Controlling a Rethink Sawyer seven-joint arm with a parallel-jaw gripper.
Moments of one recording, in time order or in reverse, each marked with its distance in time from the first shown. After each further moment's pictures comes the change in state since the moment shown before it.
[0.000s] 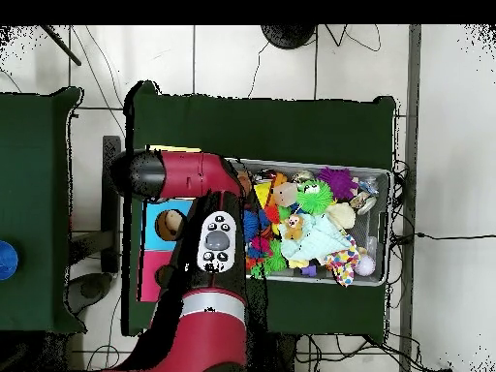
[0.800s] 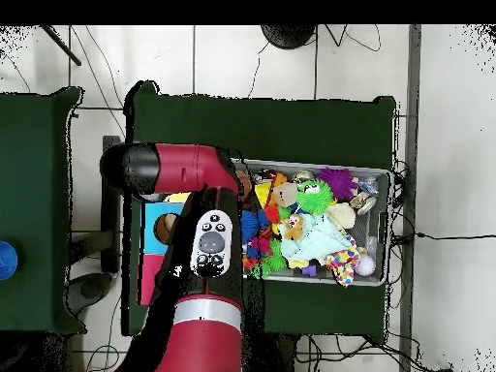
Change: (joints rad) arm 0.014 -0.022 -0.024 -0.048 0.000 0.161 0.000
